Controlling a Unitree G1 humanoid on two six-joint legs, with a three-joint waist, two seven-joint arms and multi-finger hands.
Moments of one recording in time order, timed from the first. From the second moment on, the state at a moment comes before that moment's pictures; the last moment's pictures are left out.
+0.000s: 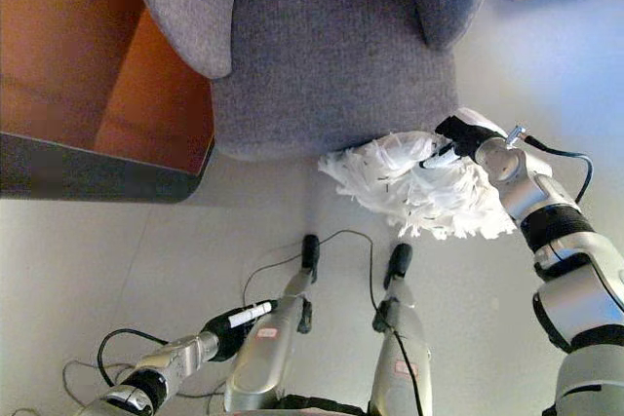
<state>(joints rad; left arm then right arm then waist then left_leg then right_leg) -0.19 0.33 -0.24 1.05 -0.58 0.18 -0.32 -0.89 -0.89 0.61 0.73 -0.07 0.03 0.25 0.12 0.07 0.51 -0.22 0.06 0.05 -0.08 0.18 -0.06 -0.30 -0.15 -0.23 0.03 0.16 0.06</state>
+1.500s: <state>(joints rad) -0.03 0.36 -0.06 1.24 -0.48 0.38 -0.32 -0.98 -0.76 0.63 0.82 0.12 0.26 0.63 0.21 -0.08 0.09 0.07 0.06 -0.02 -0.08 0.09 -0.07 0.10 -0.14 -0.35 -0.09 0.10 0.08</state>
